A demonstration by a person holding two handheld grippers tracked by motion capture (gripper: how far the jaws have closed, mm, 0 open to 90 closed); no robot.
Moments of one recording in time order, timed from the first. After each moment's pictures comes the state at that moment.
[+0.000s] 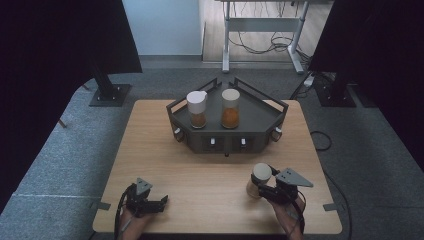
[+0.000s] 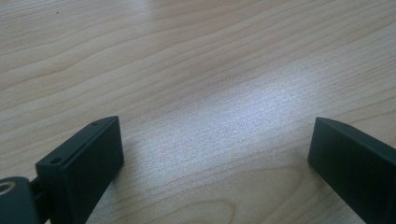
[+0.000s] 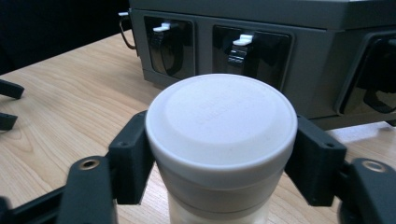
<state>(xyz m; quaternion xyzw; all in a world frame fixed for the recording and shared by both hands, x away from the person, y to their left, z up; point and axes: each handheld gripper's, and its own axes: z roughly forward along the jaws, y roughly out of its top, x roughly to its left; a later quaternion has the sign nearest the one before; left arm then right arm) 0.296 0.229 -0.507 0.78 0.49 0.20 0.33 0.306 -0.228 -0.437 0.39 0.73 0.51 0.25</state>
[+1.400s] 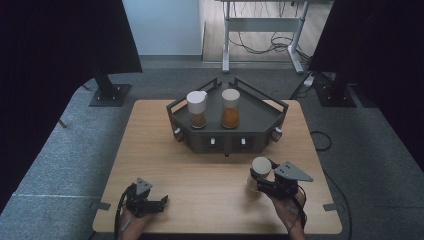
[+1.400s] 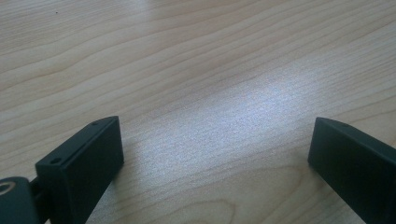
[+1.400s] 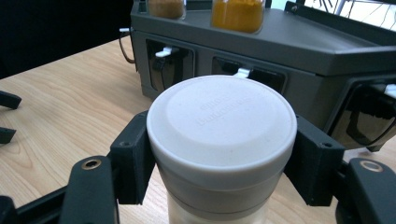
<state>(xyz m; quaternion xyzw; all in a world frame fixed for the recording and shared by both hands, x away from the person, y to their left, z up) 0.296 0.229 -0.507 0.78 0.49 0.20 0.33 0.309 -0.218 -0.402 0.39 0.73 0.50 0.27</state>
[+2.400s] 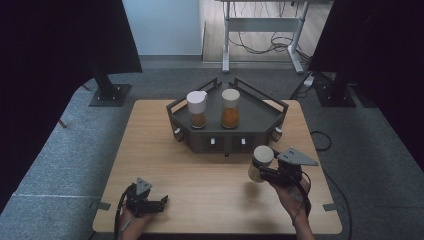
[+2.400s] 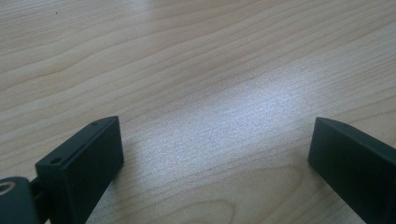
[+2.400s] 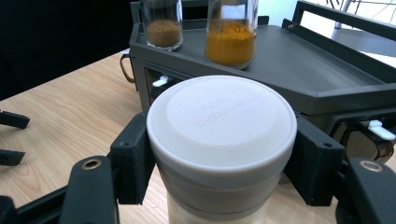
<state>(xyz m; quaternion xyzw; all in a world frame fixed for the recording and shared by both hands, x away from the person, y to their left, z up) 0.296 0.229 -0.507 0.78 0.49 0.20 0.33 0.329 -0.222 -0.365 0.39 0.73 0.50 0.25</state>
